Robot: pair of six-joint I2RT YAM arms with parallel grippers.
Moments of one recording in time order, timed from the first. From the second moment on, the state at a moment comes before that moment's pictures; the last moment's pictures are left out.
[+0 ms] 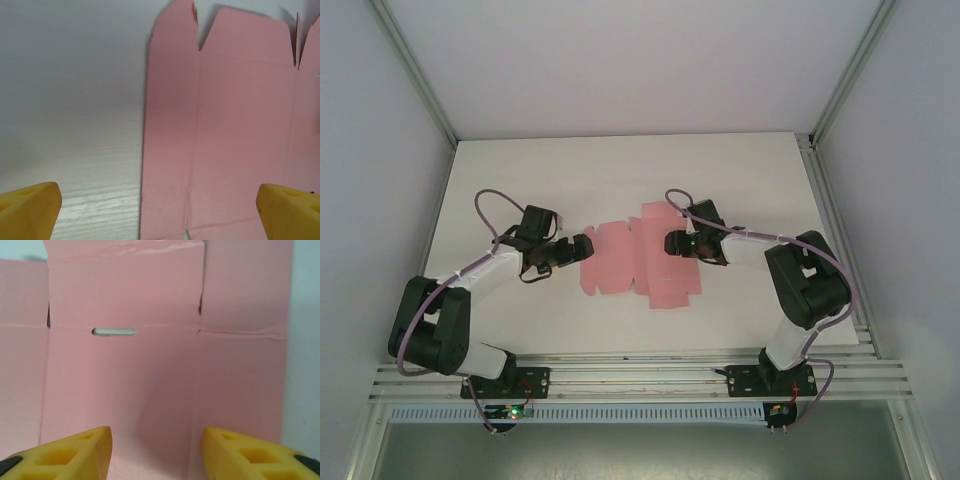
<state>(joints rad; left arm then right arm) -0.24 1.44 0.75 -0.34 0.36 -0.57 0.40 1.75 0.85 -0.06 -0.19 0.47</state>
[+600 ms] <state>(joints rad) -0.22 1.59 0.77 -0.25 0.50 -0.67 0.35 1.79 0.81 0.15 -0.29 0.52</state>
